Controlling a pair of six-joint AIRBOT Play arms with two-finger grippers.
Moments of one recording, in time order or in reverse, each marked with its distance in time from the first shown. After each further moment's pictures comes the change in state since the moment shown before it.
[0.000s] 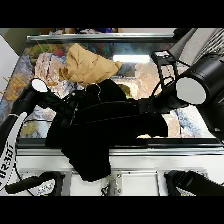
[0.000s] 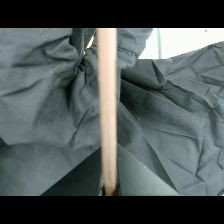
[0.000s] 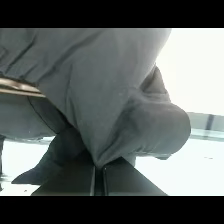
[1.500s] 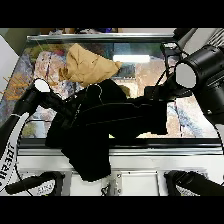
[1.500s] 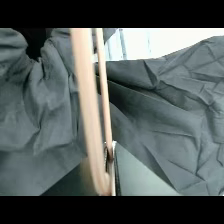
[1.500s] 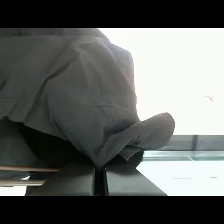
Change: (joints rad) left arm -0.034 0.000 0.000 0.004 -0.014 0.051; right arm -0.143 -0.051 0.000 -0.053 -0.087 -0.060
